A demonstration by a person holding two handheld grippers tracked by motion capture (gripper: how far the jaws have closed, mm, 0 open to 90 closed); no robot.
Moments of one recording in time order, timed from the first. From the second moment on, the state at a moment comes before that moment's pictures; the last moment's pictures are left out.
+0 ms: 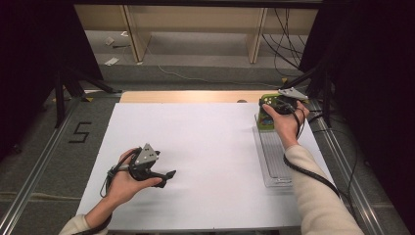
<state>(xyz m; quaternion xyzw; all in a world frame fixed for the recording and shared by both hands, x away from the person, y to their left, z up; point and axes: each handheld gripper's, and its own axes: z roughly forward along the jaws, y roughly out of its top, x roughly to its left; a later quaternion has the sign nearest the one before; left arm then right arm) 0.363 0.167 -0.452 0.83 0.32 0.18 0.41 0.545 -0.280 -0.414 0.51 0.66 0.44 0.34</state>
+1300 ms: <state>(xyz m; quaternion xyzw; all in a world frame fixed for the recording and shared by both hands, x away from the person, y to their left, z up) 0.363 0.166 -0.453 0.83 0.32 0.18 0.41 0.547 -0.282 -0.423 0.50 0.65 0.45 0.34</state>
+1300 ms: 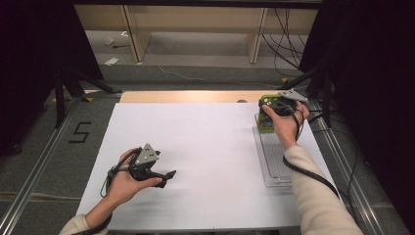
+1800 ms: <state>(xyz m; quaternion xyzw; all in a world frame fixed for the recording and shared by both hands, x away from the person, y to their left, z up) 0.363 0.166 -0.453 0.83 0.32 0.18 0.42 0.549 -0.281 -0.427 0.50 0.66 0.44 0.35</state>
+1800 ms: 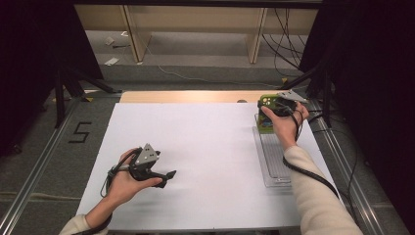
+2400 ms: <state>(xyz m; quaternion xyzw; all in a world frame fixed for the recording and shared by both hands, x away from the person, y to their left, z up) 0.363 0.166 -0.452 0.83 0.32 0.18 0.42 0.548 -0.283 -0.422 0.49 0.65 0.45 0.36</state>
